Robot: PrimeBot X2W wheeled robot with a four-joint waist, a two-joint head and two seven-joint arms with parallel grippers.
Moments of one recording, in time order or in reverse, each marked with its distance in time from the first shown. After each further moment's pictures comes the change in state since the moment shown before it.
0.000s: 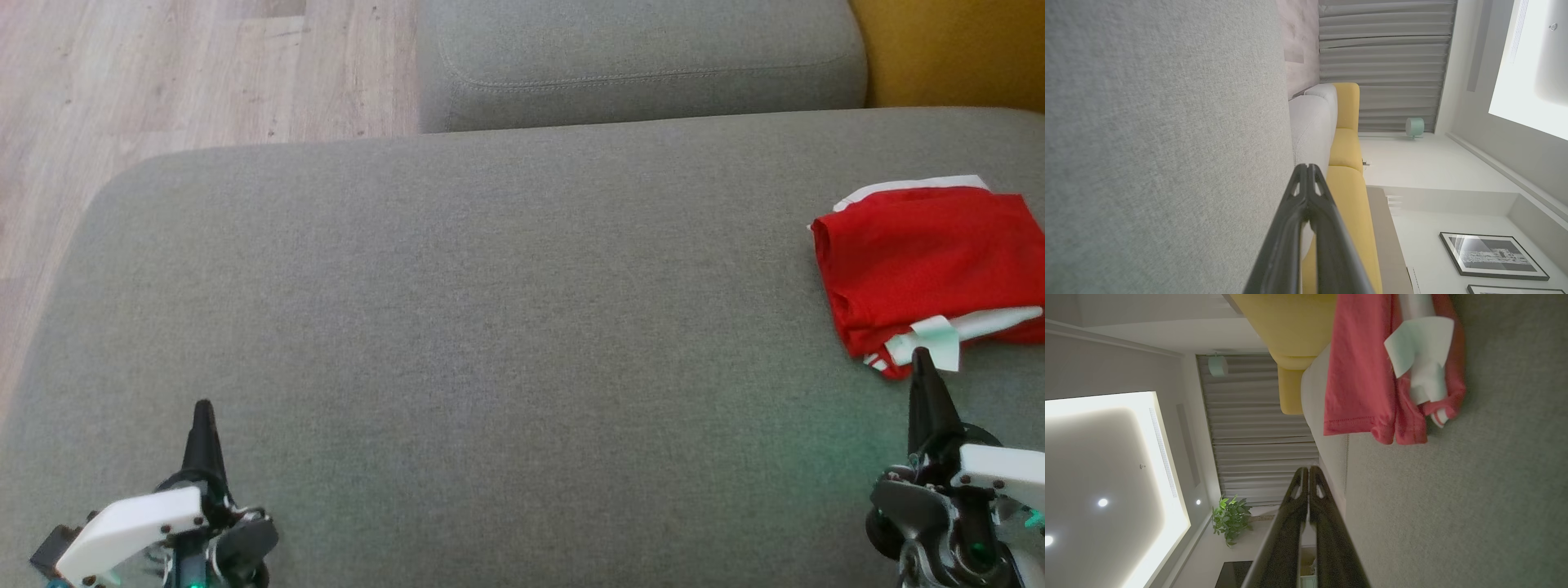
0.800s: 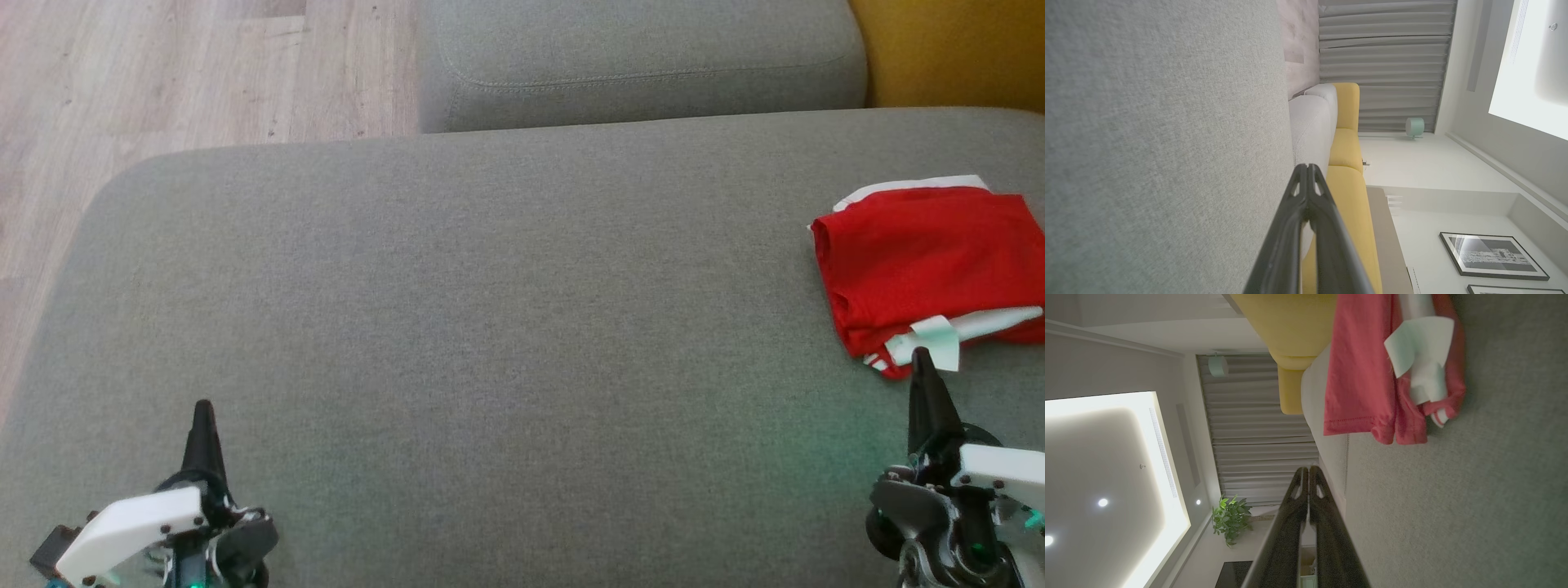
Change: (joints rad) left arm 0.000 0.000 0.000 0.000 0.000 0.000 0.000; right arm 0.000 0.000 0.000 0.000 0.000 0.000 0.000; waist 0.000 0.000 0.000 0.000
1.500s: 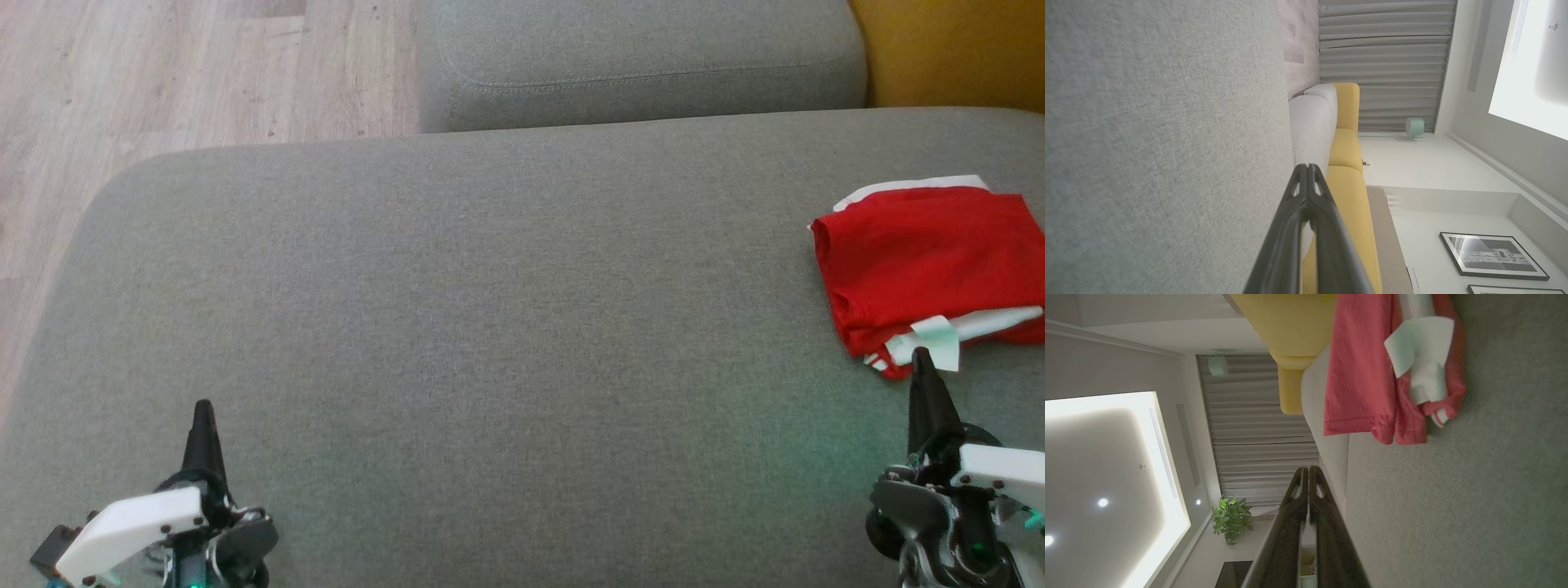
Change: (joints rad) left arm 0.000 0.000 0.000 0.000 0.000 0.000 0.000; right arm 0.000 0.000 0.000 0.000 0.000 0.000 0.000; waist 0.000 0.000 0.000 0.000
